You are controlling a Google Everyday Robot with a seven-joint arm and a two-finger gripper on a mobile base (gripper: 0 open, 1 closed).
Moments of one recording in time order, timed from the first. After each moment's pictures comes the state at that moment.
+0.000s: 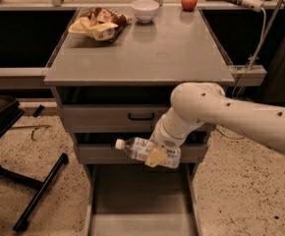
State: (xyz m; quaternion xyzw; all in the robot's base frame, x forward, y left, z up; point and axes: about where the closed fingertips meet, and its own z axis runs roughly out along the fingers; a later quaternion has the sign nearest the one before) arm 0.518 -0.040 0.655 -0.64 0.74 0.12 0.16
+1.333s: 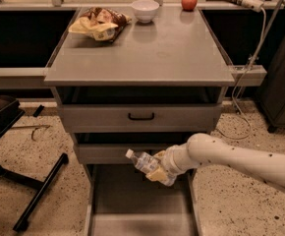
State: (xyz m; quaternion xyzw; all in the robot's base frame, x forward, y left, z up) arm 0.546 -0.052 0.508 -0.56 0.76 0.18 0.28
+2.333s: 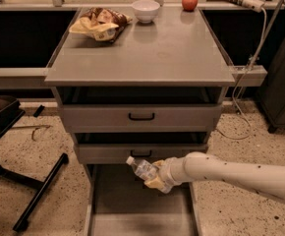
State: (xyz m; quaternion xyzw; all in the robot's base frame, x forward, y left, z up) arm 0.550 -0.050 0.449 -0.53 0.77 0.16 0.32
